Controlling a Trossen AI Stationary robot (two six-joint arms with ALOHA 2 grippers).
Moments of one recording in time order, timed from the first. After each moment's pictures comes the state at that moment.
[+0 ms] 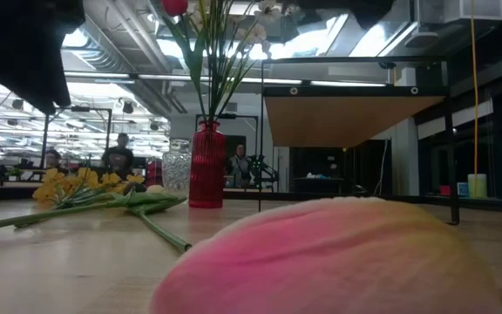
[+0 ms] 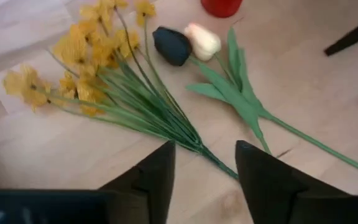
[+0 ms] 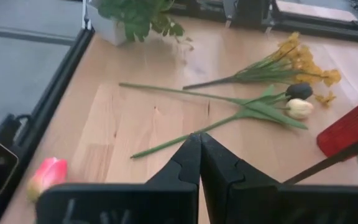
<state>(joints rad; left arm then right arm) -0.66 1.29 0.88 -1.06 -0.59 -1.71 0.60 1.67 1.08 -0.02 0.55 0.23</state>
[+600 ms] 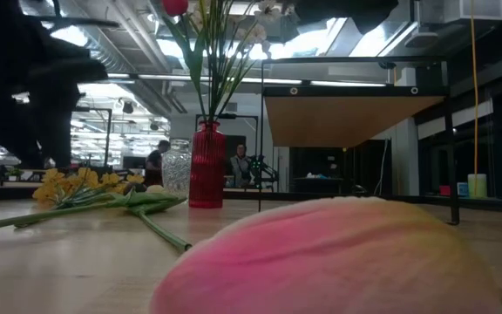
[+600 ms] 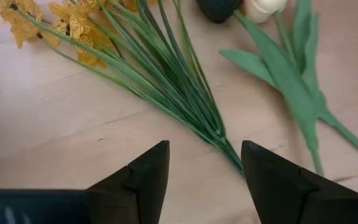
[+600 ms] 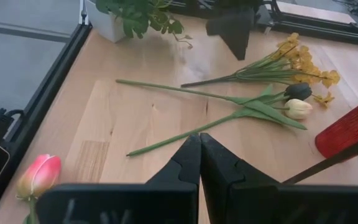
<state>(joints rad) -0.59 1.55 0.88 -0.97 -0.49 -1.90 0.60 1.68 1.07 0.00 0.56 0.21</state>
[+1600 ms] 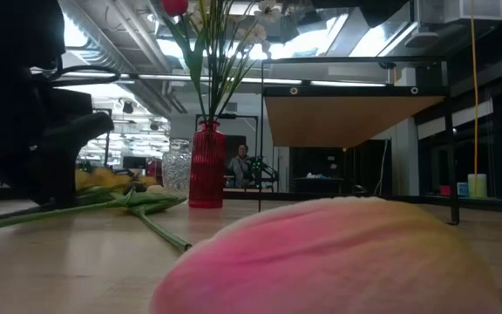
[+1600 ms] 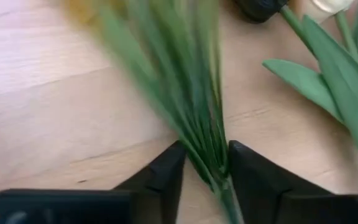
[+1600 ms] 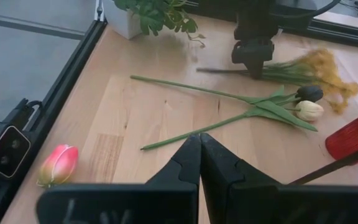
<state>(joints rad) -0.52 1.58 0.67 -0.67 -0.53 -1.86 0.63 1.68 1.07 -0.01 0.56 0.20</state>
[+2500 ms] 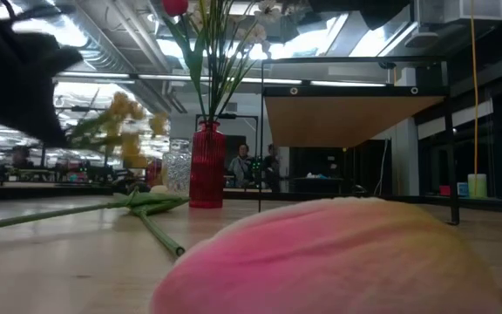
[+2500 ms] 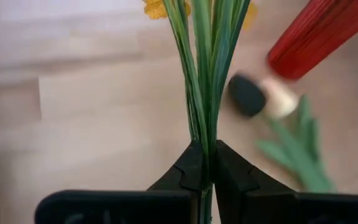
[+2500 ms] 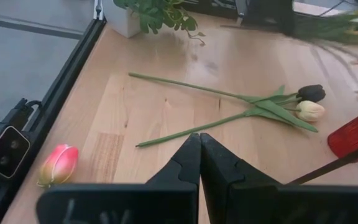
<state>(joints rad) -0.71 1.32 0.67 -1.07 -0.81 -2.12 0.63 1.68 1.07 -0.01 0.56 0.21</state>
